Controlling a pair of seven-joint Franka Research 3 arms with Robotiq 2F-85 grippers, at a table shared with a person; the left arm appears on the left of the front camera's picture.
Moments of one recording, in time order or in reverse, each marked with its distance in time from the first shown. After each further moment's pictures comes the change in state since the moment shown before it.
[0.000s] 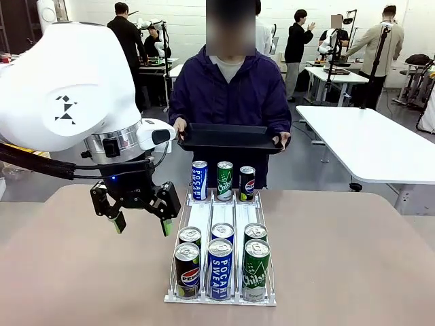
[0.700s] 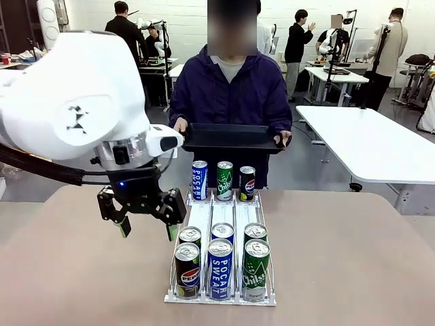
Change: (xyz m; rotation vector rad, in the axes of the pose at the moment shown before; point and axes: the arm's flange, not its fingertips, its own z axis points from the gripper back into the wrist) left arm 0.001 -0.018 -0.022 0.044 0.001 0.000; right arm 0.000 0.000 0.000 0.000 0.000 0.000
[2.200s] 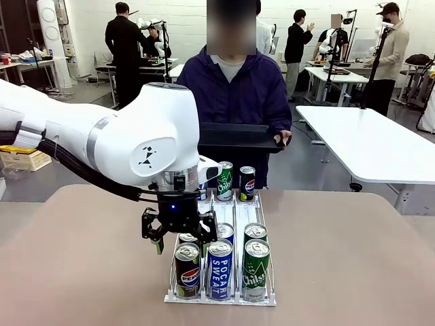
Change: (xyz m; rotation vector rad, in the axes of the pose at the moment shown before) left arm 0.042 -0.047 -0.068 0.038 0.068 0.072; right arm 0.000 0.000 0.000 0.000 0.000 0.000
